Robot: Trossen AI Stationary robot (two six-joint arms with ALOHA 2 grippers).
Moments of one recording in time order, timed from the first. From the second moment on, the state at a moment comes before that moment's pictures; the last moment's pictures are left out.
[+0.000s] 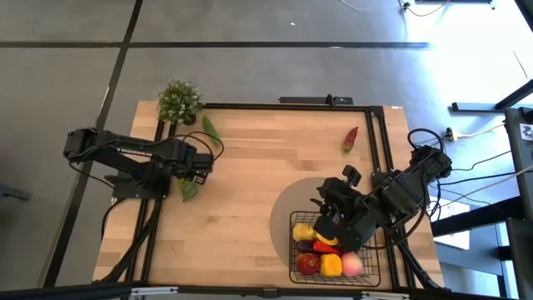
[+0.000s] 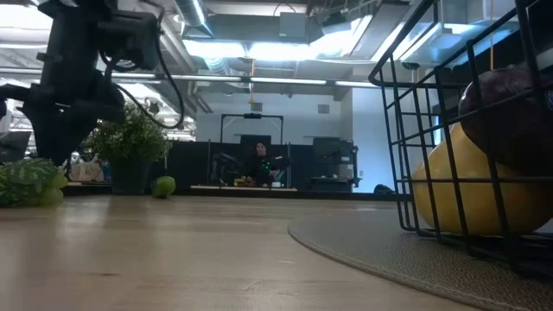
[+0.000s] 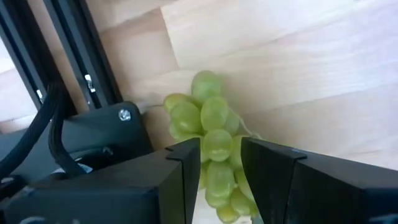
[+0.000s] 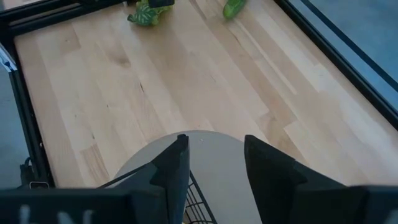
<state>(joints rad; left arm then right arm) 0.07 1.18 0.68 -1.12 -0.15 -1.25 0.65 1.73 2.08 -1.56 0.69 1.04</state>
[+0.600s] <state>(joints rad) 0.11 1.21 0.63 -1.04 -0.09 -1.19 0.65 1.73 2.08 -1.56 0.69 1.04</state>
